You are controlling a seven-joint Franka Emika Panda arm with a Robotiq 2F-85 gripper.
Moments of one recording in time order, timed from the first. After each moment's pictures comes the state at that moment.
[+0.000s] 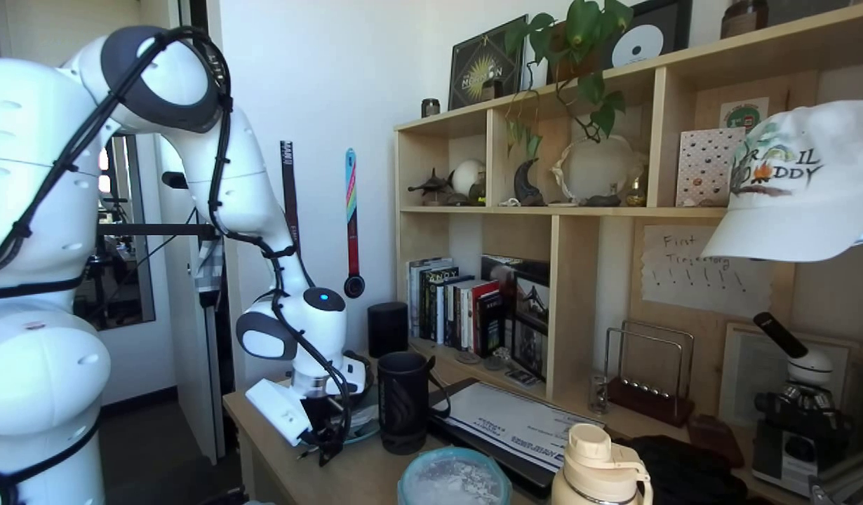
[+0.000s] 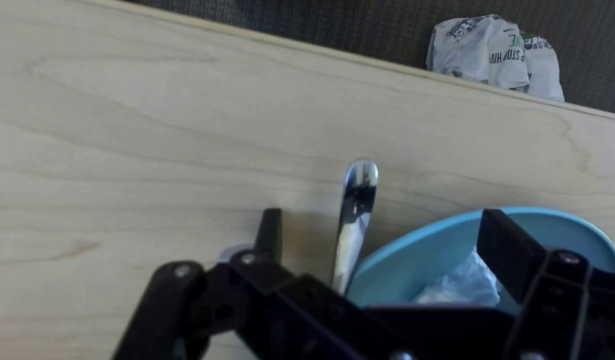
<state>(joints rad) 0.31 0.15 -0.01 -2.76 1.11 2.85 -1.04</state>
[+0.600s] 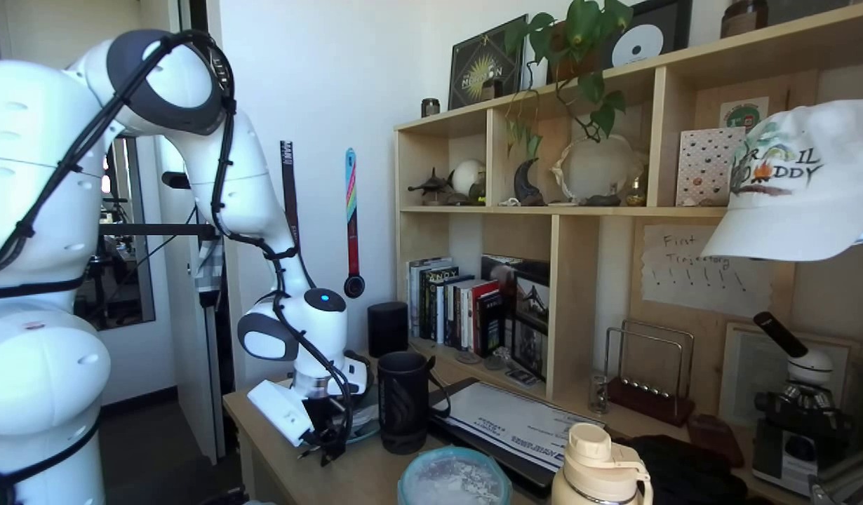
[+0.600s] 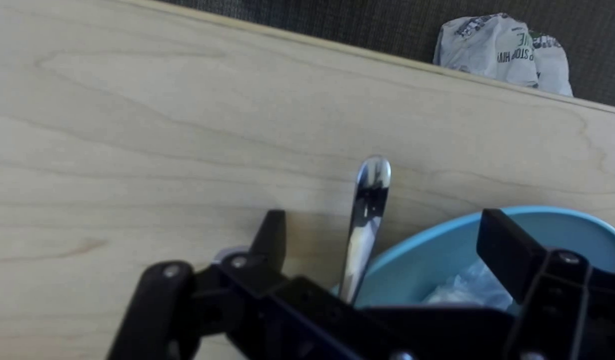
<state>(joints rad) 0.31 0.17 -0.01 -2.75 1.11 2.87 -1.04</state>
